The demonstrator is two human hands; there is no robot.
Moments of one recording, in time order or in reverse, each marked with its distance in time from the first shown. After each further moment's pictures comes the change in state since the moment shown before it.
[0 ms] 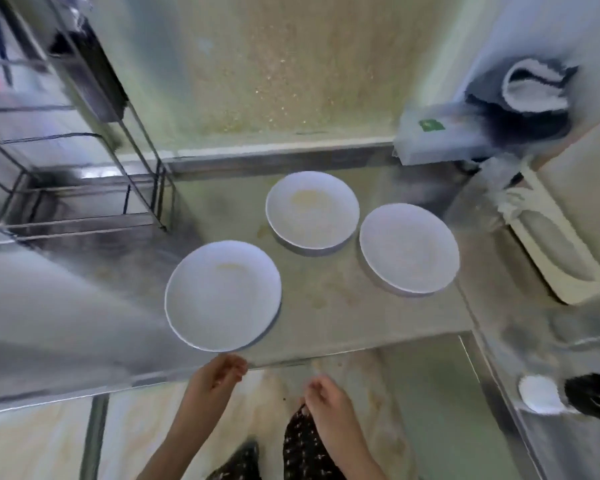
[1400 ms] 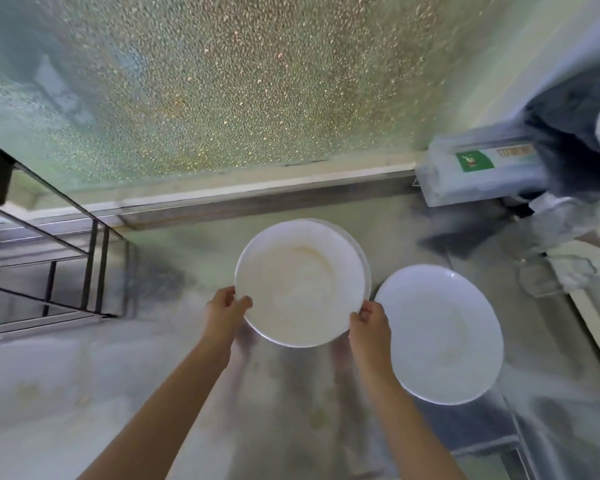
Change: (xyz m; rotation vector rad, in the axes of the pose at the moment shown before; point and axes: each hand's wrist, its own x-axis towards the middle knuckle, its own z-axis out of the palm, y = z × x) left_hand 0.280 0.132 0.045 -0.267 0.052 -0.343; right_hand 0.254 -0.150 -0.091 0.042 0.458 0.046
